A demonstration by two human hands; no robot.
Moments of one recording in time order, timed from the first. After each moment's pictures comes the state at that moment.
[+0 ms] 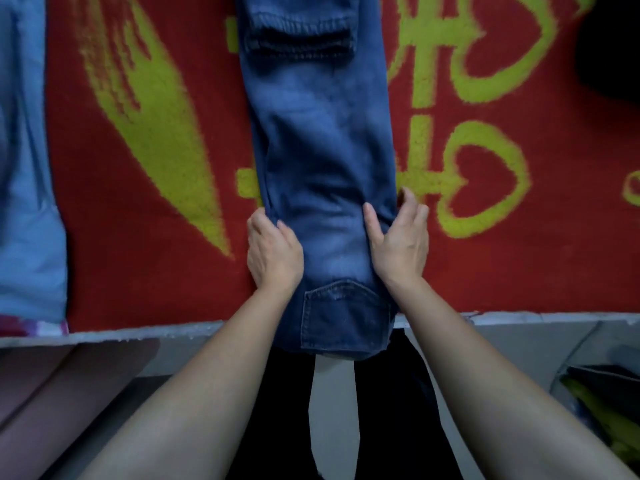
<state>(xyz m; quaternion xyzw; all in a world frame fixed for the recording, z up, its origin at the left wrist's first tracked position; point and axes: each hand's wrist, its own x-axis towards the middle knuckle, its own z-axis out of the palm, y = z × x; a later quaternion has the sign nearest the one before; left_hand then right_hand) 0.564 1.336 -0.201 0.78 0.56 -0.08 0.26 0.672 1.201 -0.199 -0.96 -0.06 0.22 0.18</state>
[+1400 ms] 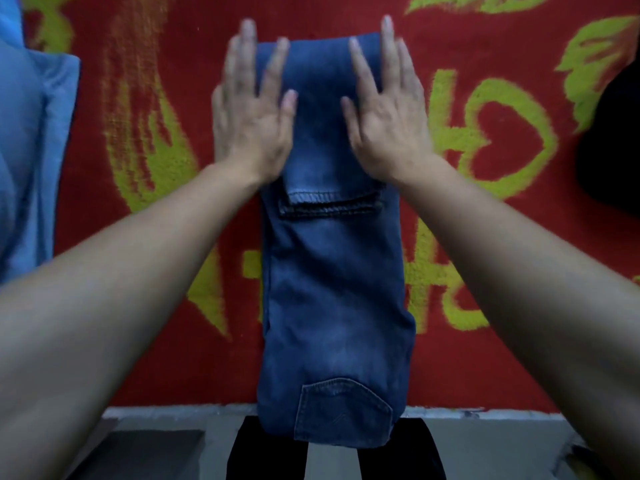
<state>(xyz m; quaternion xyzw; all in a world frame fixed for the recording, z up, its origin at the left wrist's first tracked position) 0.747 1.537 -0.181 0.94 0.30 0.05 0.12 0.876 1.390 -0.171 -0.90 -0.43 0.07 0.05</state>
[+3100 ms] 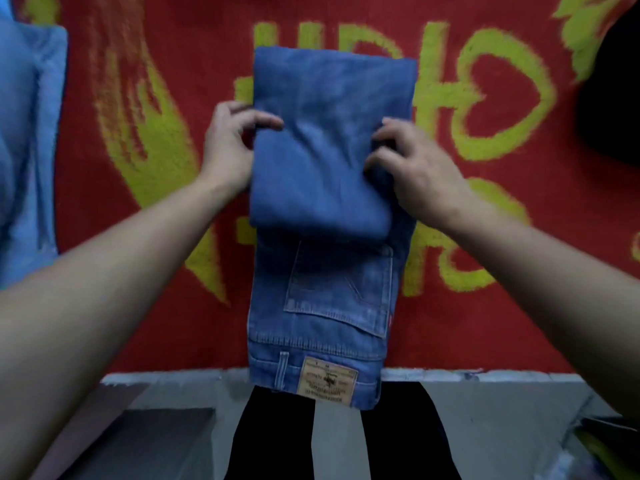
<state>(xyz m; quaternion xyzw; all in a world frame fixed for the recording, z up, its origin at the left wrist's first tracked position) 0.689 1.496 -0.164 0.87 0.31 -0.01 0.39 0.836 1.261 -0.172 -0.80 -0.56 0.14 0.18</state>
